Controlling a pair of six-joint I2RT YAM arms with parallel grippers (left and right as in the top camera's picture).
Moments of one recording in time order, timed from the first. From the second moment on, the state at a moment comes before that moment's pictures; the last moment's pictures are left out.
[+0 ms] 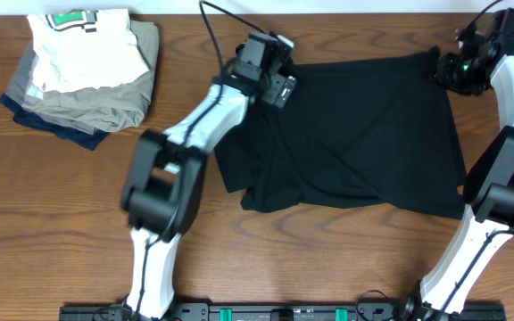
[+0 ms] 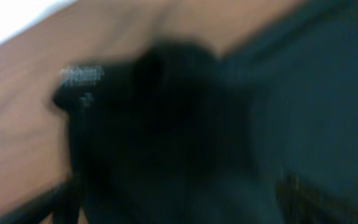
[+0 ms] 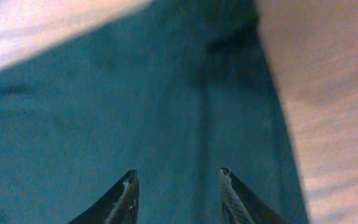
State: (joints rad) left arm -0.42 2.14 1.65 -0.38 -0.01 0.15; right arm -0.30 2.24 1.93 -0.92 -0.31 0.01
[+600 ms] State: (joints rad) left arm -0.36 1.73 1.59 -1.07 -0.04 -0.17; right arm -0.23 1.97 1.93 -1.40 -0.30 0.01
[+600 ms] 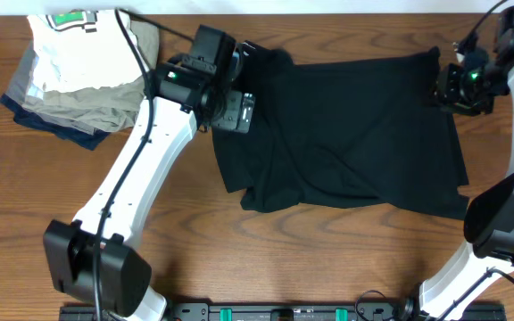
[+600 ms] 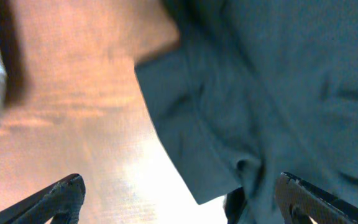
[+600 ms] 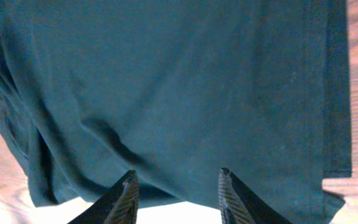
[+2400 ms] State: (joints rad) left arm -0.15 2.08 1.38 -0.53 0.05 -0.03; right arm -0.08 1.93 1.55 -1.27 -0.18 0.10
